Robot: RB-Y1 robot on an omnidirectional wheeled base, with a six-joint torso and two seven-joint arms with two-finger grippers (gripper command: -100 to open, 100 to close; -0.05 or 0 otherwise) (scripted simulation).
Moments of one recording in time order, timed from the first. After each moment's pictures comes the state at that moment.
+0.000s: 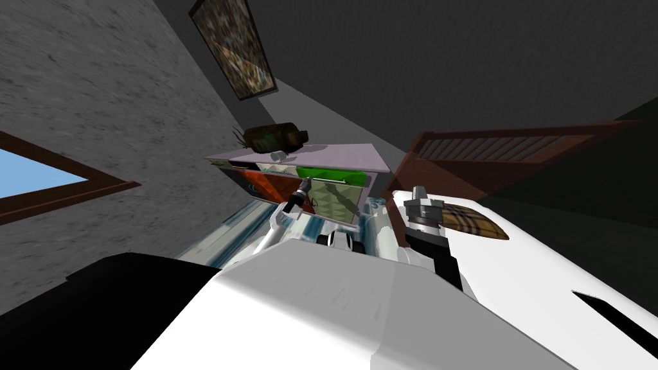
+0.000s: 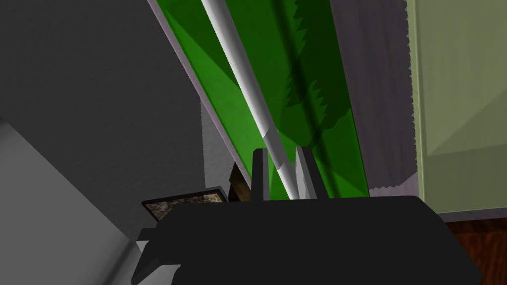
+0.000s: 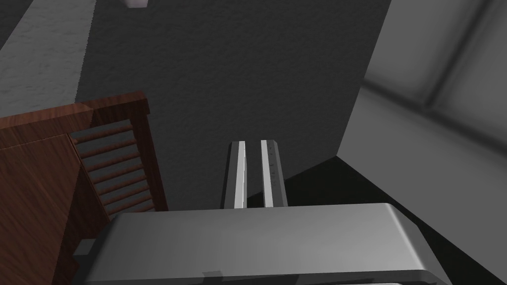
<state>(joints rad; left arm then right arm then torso) 0.11 0.39 -0.06 -1.97 -0.01 0.07 0.09 0.55 -0.05 -0.02 -2.24 -0.05 -0.42 0.05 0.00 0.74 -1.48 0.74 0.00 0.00</state>
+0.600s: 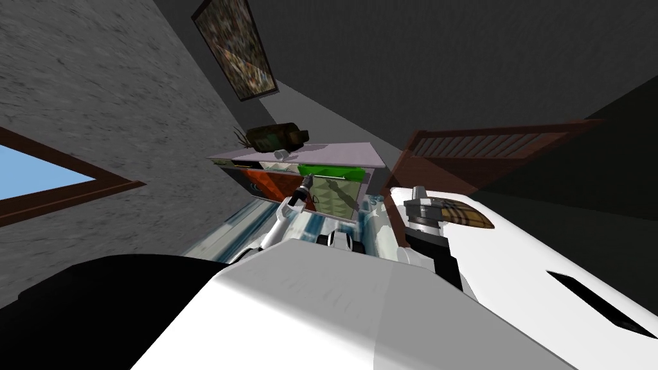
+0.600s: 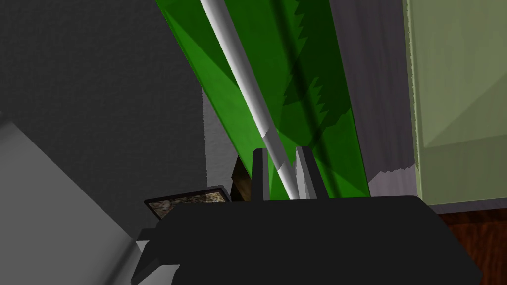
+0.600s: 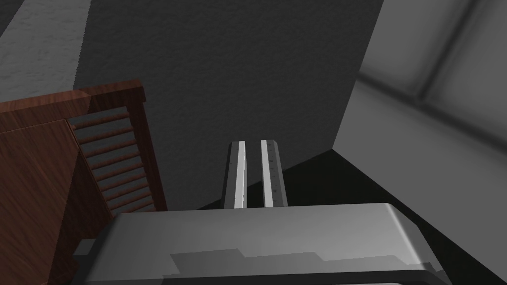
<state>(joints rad) -0.03 0.37 -0.06 -1.81 -0.01 0.05 0.07 0.55 -0.05 -0.02 -2.24 -0.05 -0.42 0.05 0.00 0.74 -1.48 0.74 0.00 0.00</state>
